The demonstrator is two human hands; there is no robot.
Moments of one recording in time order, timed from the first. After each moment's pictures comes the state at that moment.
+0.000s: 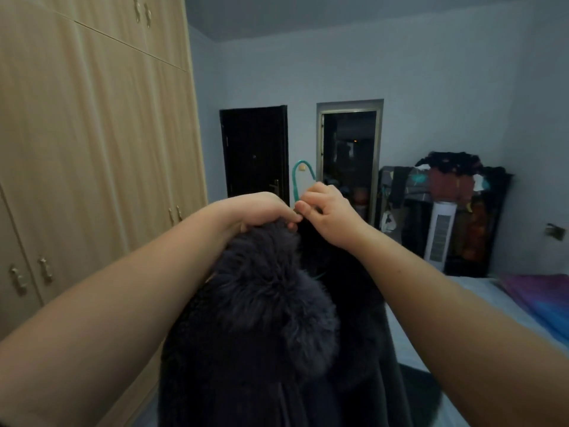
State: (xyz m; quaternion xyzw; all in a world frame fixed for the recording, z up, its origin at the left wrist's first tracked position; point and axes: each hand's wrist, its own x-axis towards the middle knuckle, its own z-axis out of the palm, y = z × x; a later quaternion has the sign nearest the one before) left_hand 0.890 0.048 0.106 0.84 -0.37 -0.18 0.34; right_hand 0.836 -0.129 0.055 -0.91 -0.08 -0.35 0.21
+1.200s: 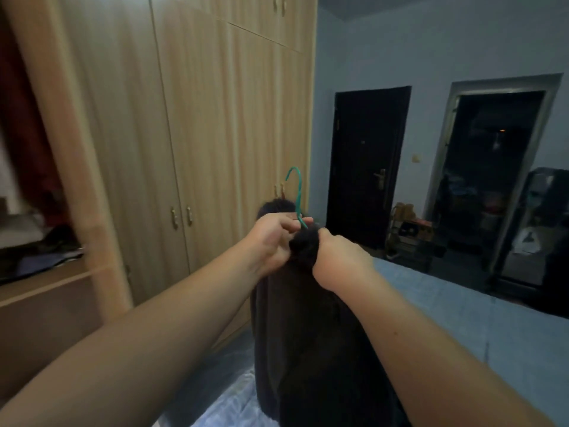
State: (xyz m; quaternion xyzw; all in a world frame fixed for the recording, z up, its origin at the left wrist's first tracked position) left_hand 0.823 0.131 0.036 0.55 -0.04 -0.10 0.83; right_hand 0.794 0.008 0.023 -0.99 0.02 -0.09 0.10
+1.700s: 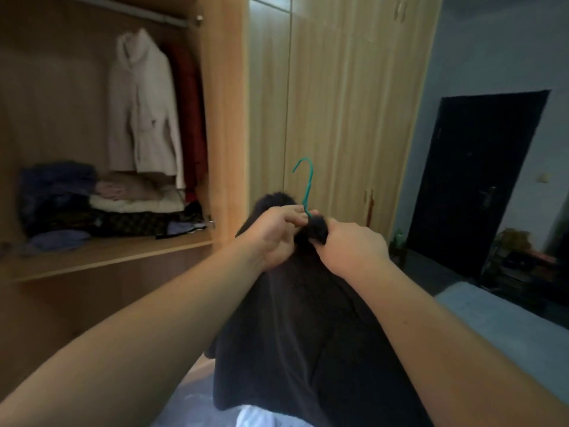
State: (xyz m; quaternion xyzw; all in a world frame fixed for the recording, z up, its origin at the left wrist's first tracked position) left_hand 0.700 0.352 0.042 0.54 -0.01 0.02 0.84; right_hand 0.715 0.208 0.040 -0.96 -0.18 -0.18 0.08
